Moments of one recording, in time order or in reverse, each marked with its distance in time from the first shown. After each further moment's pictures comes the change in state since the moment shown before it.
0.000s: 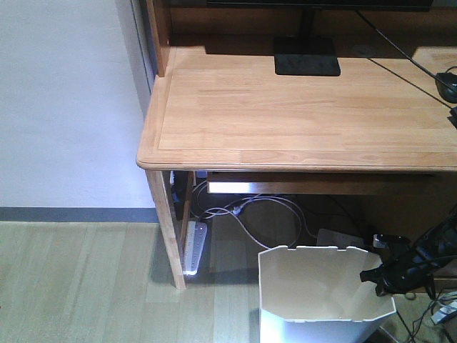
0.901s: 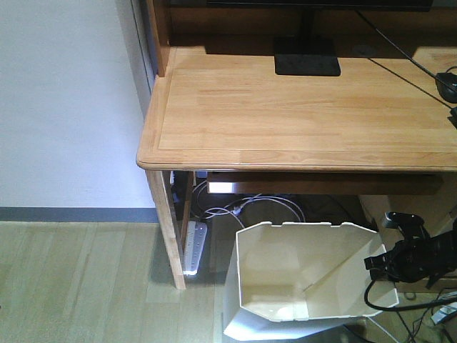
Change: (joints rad) left arm 0.000 0.000 0.000 0.000 0.001 0.000; right arm 0.002 -0.553 0.619 0.877 0.156 -0.951
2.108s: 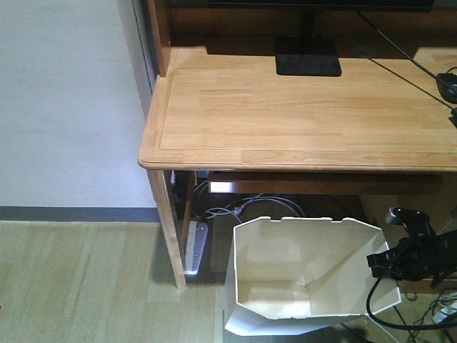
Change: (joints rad) left arm 0.000 0.000 0.000 0.000 0.000 0.000; right arm 0.000 -0.082 0.061 0.009 0.019 -0.002
